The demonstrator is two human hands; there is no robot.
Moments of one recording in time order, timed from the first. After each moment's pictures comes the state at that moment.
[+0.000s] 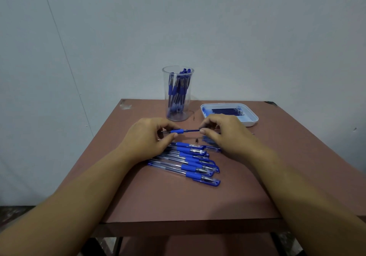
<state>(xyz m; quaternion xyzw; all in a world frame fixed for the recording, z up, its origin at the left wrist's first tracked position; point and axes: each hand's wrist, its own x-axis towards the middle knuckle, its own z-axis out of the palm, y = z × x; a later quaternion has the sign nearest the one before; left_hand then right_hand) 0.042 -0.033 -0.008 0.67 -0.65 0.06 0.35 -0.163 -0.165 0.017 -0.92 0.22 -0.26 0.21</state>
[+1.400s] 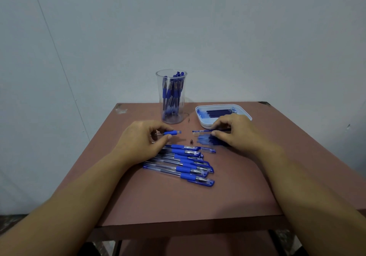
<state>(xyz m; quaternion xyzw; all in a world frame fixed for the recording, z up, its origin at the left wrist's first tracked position) 0.042 -0.031 -0.007 0.67 -0.64 0.07 0.36 -0.191 -0.201 0.014 -0.91 0.27 -0.25 0.19</state>
